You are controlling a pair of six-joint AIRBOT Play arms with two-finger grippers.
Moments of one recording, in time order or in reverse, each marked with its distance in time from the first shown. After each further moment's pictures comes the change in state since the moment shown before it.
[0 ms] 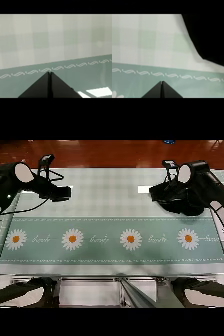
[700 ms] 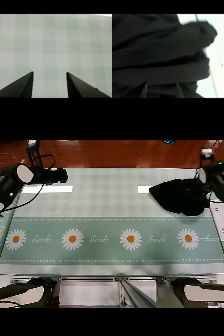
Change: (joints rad) left arm 0.051 -0.064 0.000 0.023 0.464 -0.002; right arm -0.299 -0.079 -0.002 -0.380 -0.240 0.225
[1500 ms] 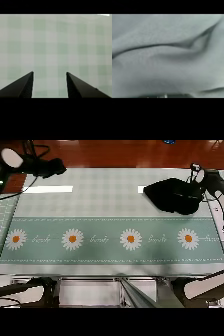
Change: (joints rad) left arm 0.064 -0.016 0.212 -0.127 -0.275 0.053; right arm -0.062 -0.233 0.190 0.371 -0.010 -0.285
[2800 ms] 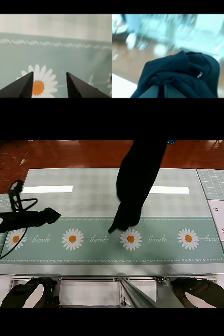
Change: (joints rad) left arm 0.118 0.625 -0.779 -0.164 -0.029 0.103; right arm 0.587 0.581 0.478 0.032 0.001 -0.183
